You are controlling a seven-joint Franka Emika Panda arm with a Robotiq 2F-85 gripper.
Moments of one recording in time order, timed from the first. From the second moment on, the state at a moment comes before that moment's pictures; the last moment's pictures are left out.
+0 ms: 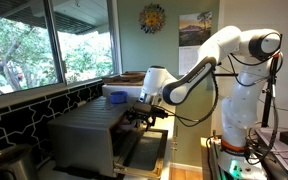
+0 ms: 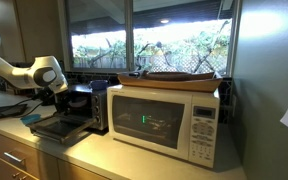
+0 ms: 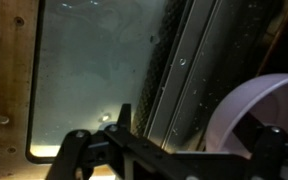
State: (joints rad) arm 0.08 -0.30 0.33 -2.53 0.00 2.61 1.58
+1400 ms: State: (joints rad) arm 0.07 -0.32 0.33 -2.57 -0.07 2.69 1.60
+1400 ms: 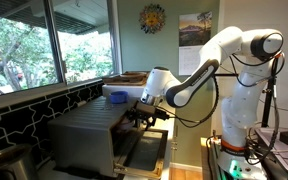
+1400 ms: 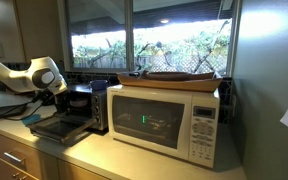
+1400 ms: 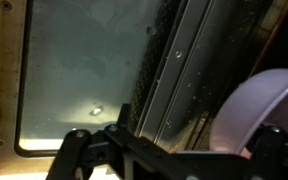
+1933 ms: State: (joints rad) arm 0.05 -0.33 0.34 -2.58 -0.21 2.70 1.59
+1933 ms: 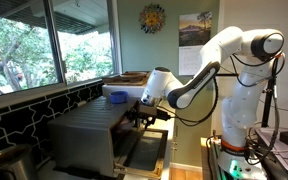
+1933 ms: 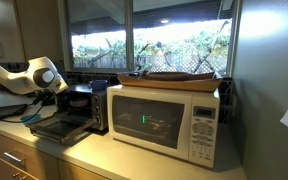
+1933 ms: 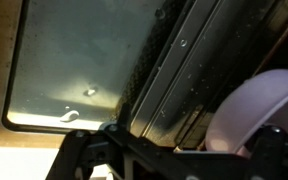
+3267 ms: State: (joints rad) arm -0.03 -0.37 0.38 -2.61 -0.53 2.80 1.52
